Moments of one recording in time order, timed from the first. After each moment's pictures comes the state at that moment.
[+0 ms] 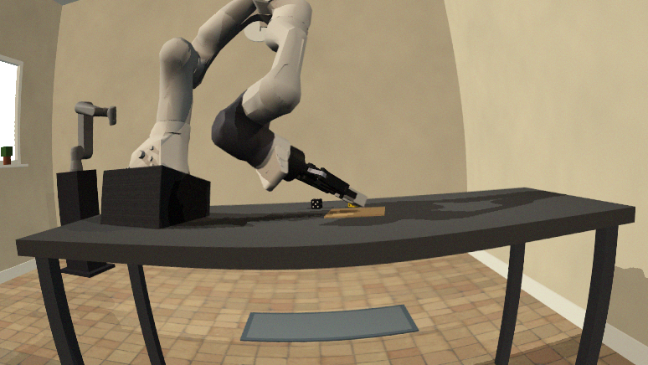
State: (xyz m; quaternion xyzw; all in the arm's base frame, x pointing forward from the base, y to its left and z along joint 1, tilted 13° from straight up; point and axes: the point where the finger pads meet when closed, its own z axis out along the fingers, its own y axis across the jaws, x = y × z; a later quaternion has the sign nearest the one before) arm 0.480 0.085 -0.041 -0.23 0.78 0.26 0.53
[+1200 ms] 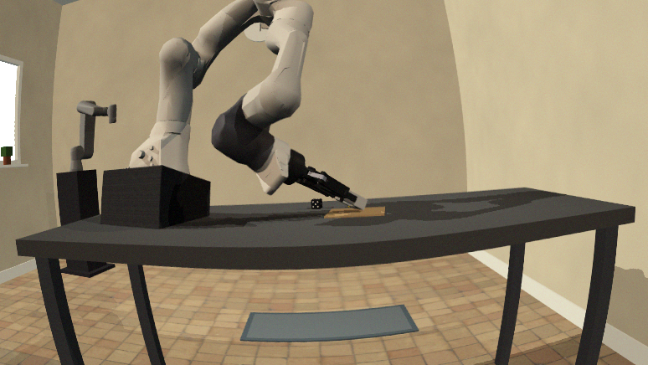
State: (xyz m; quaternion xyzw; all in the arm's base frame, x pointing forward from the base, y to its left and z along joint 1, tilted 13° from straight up) arm 0.480 0.087 -0.048 -0.23 0.78 0.26 0.53
